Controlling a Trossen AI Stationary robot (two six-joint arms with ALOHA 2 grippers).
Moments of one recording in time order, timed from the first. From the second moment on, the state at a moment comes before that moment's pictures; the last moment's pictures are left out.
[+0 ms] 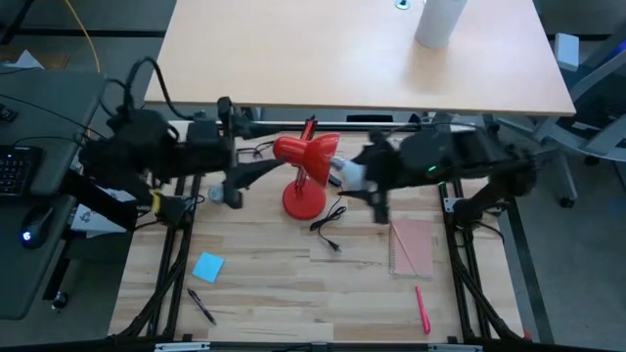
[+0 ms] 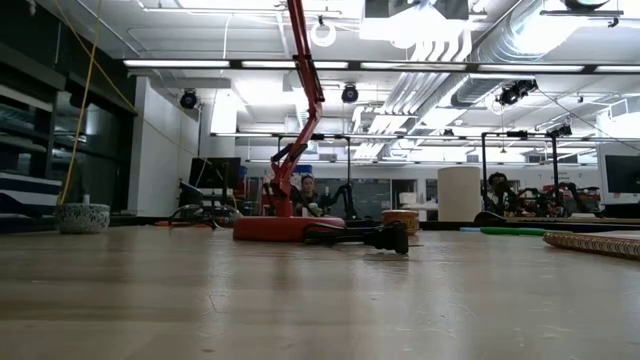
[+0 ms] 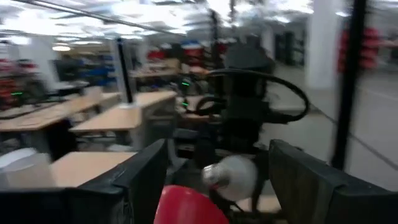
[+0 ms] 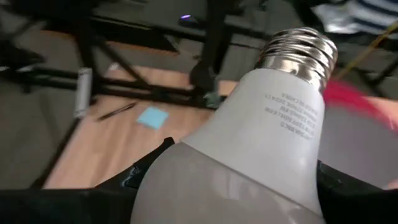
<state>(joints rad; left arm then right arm) -0.31 1.41 2.01 -0.50 -0.47 0.13 0.23 1.60 2.16 -1.01 0.25 -0.09</state>
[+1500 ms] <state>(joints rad) -0.47 1.67 2.14 -0.68 -0.33 -0.22 0.47 1.80 2.31 -0.94 0.44 -0.13</state>
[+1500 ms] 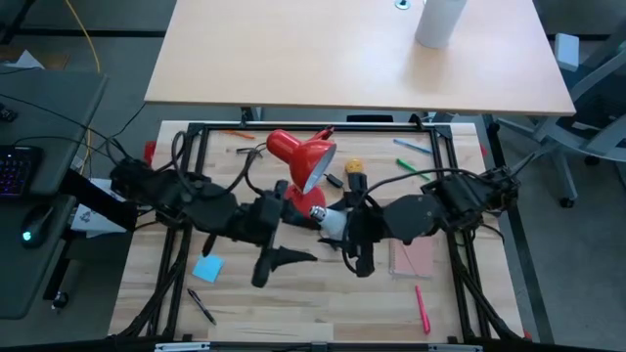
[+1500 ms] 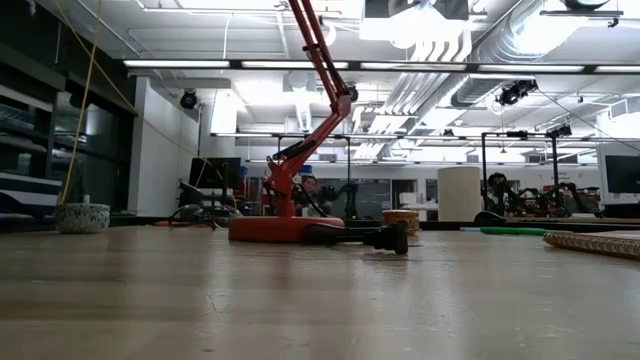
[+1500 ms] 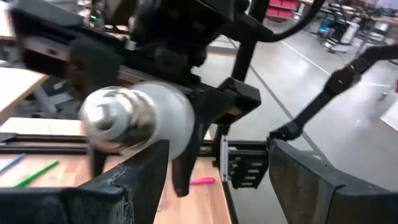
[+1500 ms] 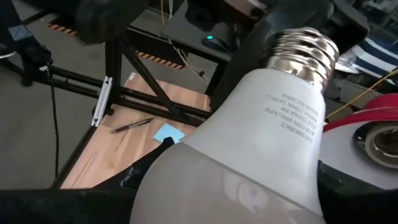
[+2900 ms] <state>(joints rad) -0.41 1.71 2.14 -0.58 -0.33 -0.22 0.50 1.80 2.31 -0.93 0.46 -0.25</state>
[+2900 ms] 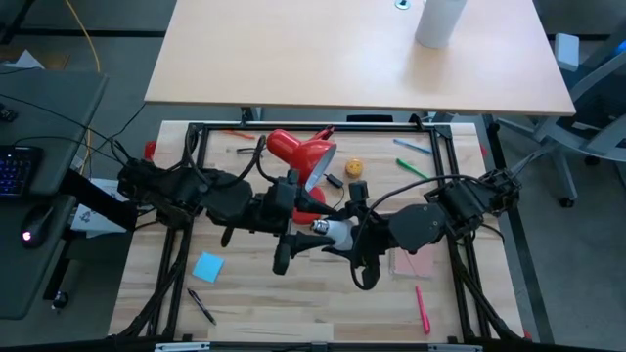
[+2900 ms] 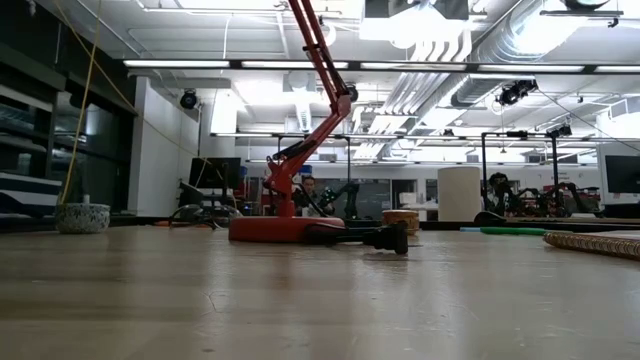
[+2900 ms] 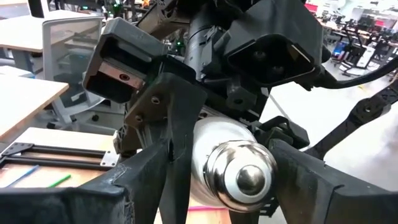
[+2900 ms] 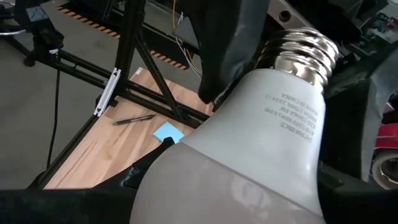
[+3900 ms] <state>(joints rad) -0.41 1.71 2.14 -0.59 -0.35 -0.16 0.50 1.80 2.31 -0.91 0.49 -0.31</state>
